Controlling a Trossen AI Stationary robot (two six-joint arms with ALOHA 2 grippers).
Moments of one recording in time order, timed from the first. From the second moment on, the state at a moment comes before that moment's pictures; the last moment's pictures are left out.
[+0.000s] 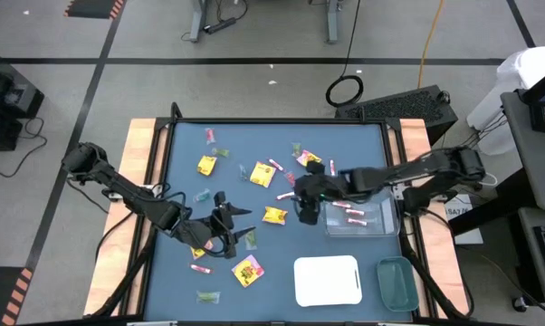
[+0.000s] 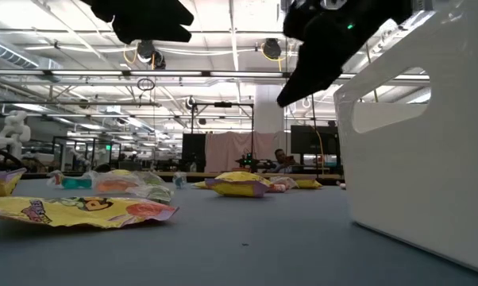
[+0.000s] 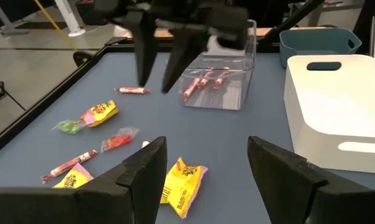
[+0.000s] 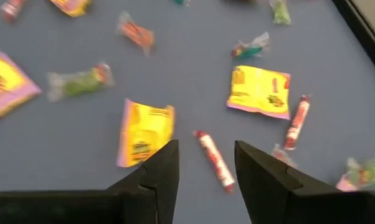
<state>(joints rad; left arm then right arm) -0.52 1.35 0.77 0.11 -0.71 -0.23 0.07 1.49 0.98 -0.26 0.23 0.11</state>
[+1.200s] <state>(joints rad) -0.39 1.35 0.77 0.02 -0.69 -0.09 -0.14 1.91 1.16 -0.37 -0.03 -0.26</state>
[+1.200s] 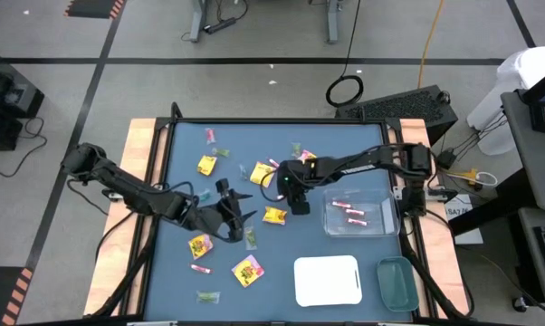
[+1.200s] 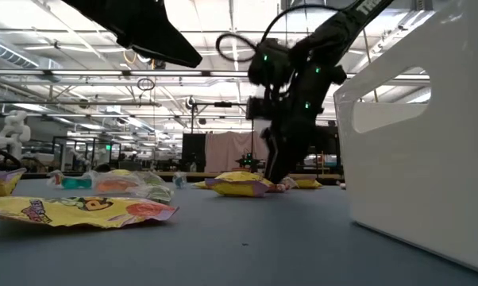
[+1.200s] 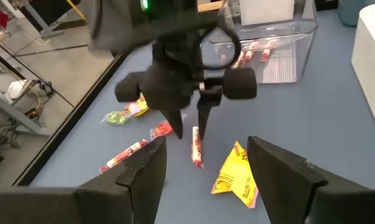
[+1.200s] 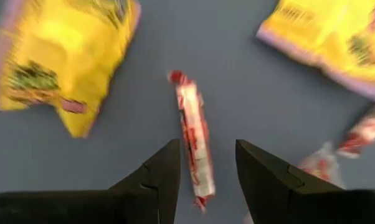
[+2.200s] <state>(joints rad) -0.39 1.35 0.77 0.00 -0.68 -0.20 -0.07 1.82 1.17 -0.40 0.08 -0.09</state>
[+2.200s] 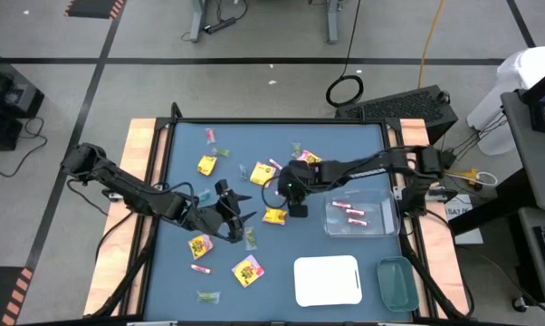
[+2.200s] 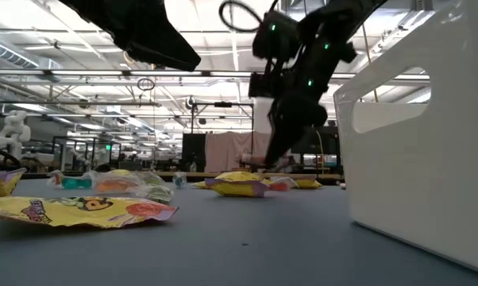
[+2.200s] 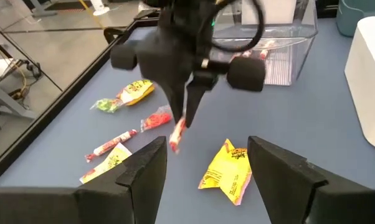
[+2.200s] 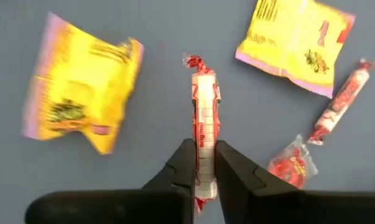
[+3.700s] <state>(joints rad) -0.44 1.52 0.77 0.30 -0.63 0.04 0.26 1.72 1.17 -0.06 0.31 0.10</state>
